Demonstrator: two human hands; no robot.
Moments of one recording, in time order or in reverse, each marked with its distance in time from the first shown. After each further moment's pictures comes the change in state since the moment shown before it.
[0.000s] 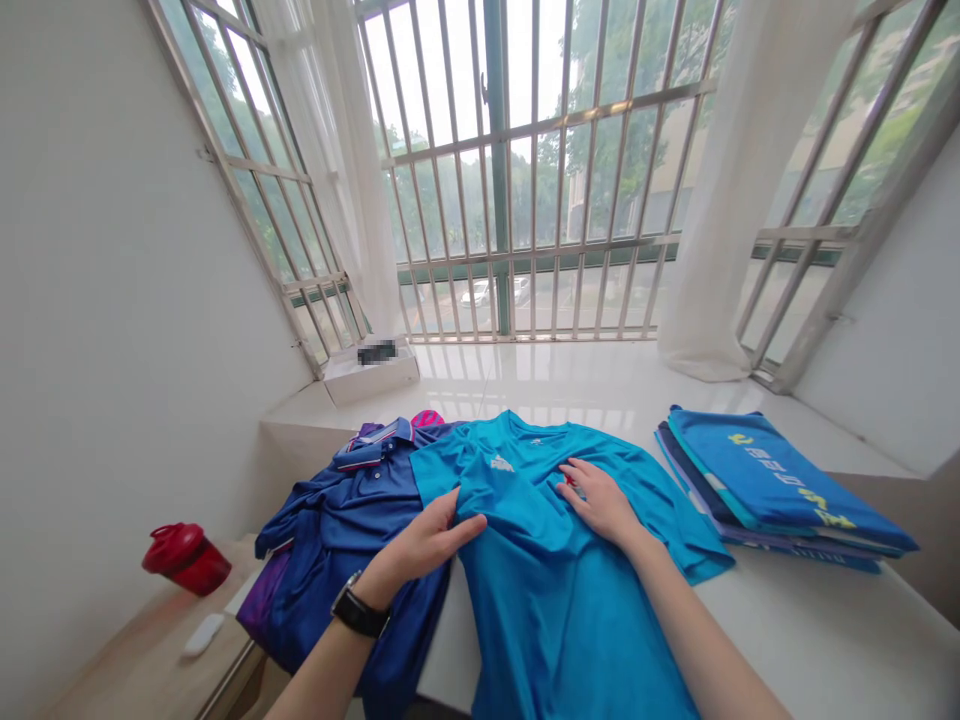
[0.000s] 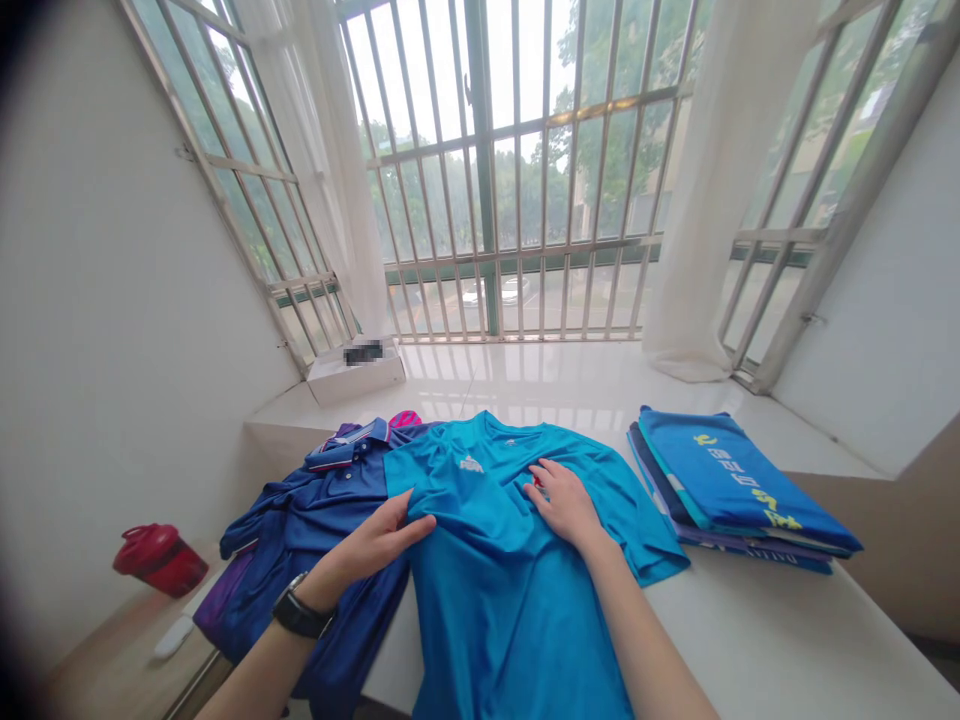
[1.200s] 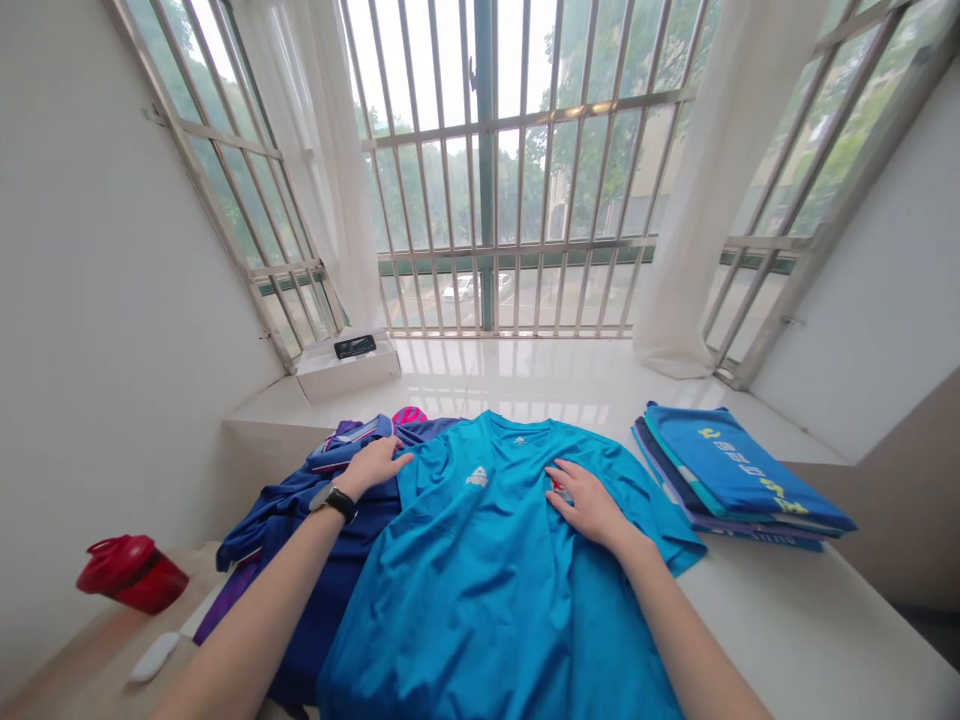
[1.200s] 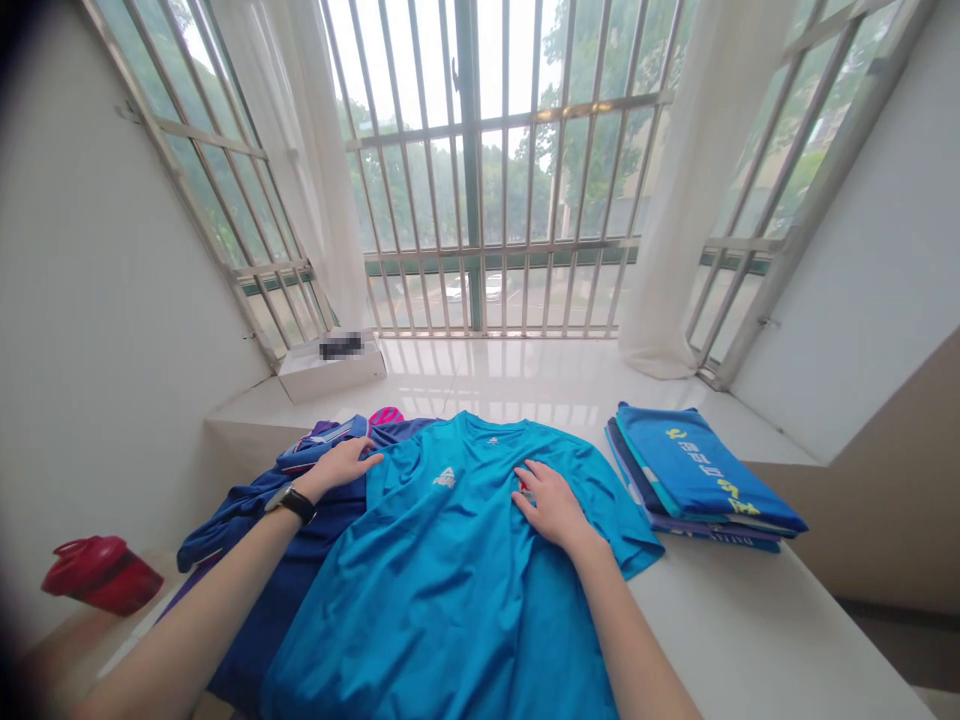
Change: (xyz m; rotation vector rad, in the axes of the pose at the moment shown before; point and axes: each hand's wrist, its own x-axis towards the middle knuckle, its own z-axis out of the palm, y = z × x) left_hand 0.061 -0.079 -0.127 0.923 0.232 -0.344; right_hand -0.015 -0.001 -0.009 -0.053 -0.025 -0.067
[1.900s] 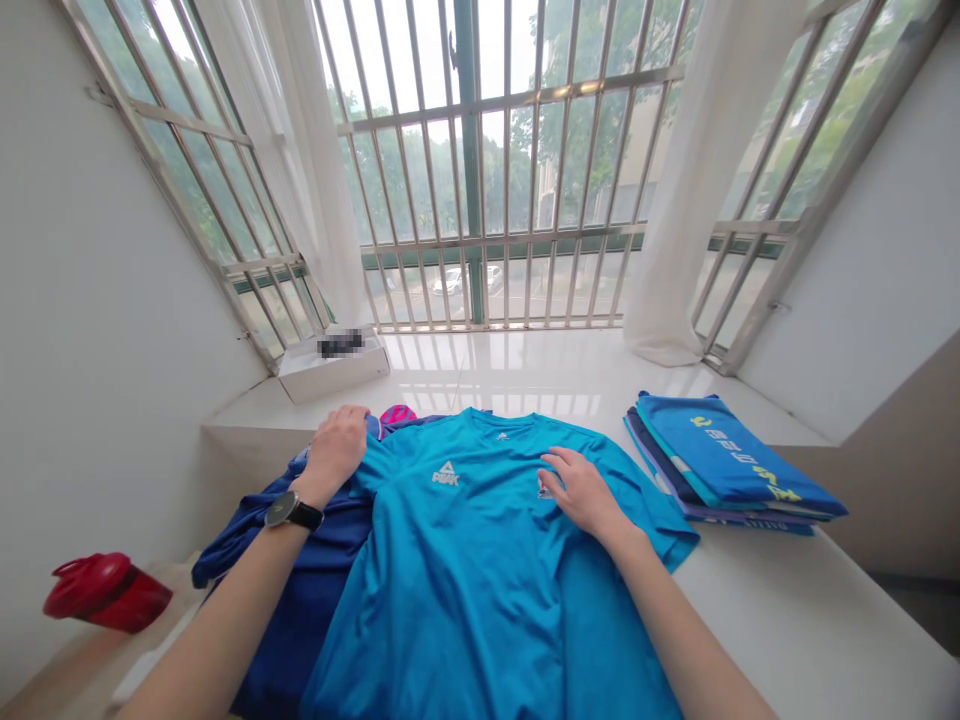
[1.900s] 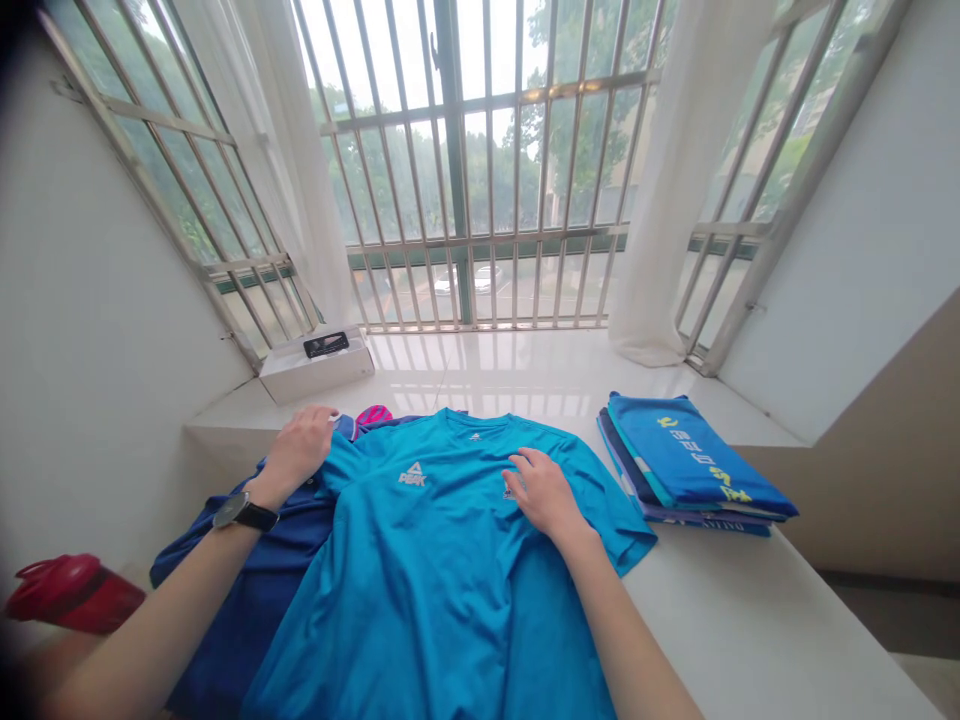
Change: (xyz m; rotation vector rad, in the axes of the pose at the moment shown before) left_hand -0.003 0.001 -0.037 0.377 0.398 0.069; right_hand 0.008 -0.017 -0.016 -0.043 0.045 0.086
